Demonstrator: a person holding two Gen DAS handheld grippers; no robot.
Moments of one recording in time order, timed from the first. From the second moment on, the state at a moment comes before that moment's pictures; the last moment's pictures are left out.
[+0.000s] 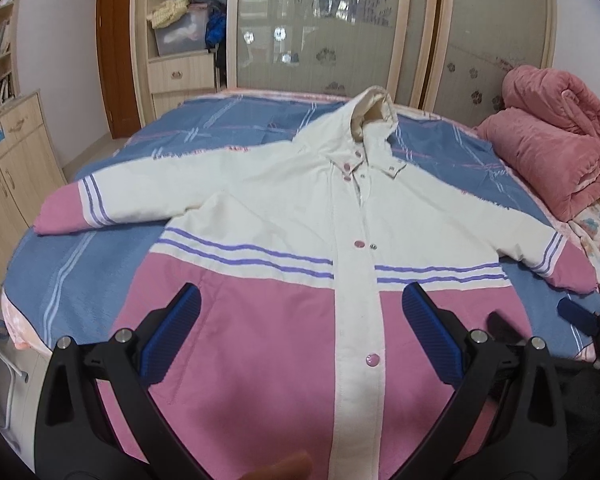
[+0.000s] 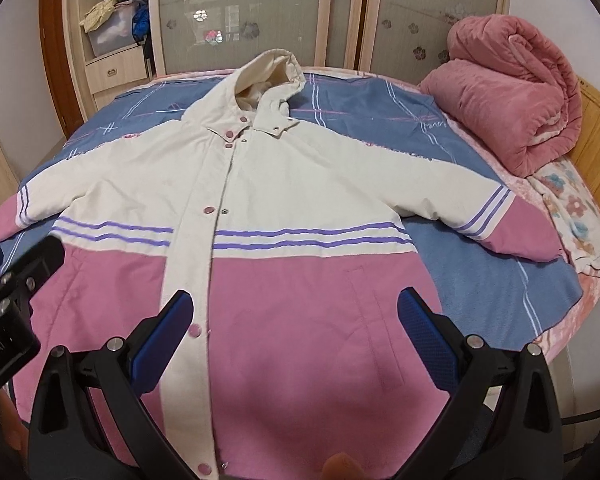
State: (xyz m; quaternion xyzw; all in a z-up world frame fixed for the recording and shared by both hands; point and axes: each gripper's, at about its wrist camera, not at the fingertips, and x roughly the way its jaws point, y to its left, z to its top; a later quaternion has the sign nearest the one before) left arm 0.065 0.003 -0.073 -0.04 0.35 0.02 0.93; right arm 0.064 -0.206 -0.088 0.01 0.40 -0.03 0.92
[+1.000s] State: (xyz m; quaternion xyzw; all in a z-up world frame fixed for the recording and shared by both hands) left arm 0.178 -0.064 -0.179 0.00 0.46 -0.01 0.89; right arm 0.127 -0.576 -0.178 0.47 0.20 -0.19 0.84
